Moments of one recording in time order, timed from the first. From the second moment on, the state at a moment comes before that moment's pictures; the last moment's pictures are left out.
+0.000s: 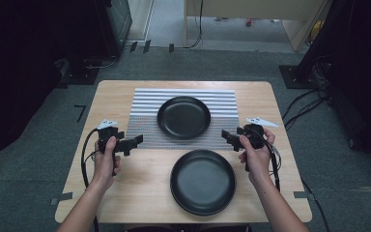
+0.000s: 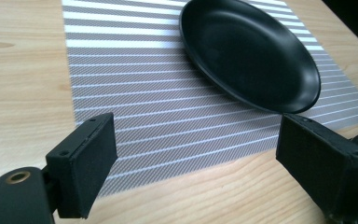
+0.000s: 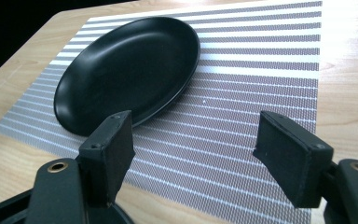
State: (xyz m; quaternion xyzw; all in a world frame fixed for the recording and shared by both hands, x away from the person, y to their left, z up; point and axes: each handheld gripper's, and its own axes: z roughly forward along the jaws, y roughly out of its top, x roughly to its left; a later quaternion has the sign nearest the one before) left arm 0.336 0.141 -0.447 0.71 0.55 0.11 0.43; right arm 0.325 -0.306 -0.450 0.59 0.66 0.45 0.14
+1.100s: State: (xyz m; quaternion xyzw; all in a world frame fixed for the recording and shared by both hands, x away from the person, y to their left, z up) left arm 0.268 0.194 -0.478 0.69 0.58 0.13 0.42; right arm 0.256 -0.355 -0.467 0.59 0.65 0.45 0.15
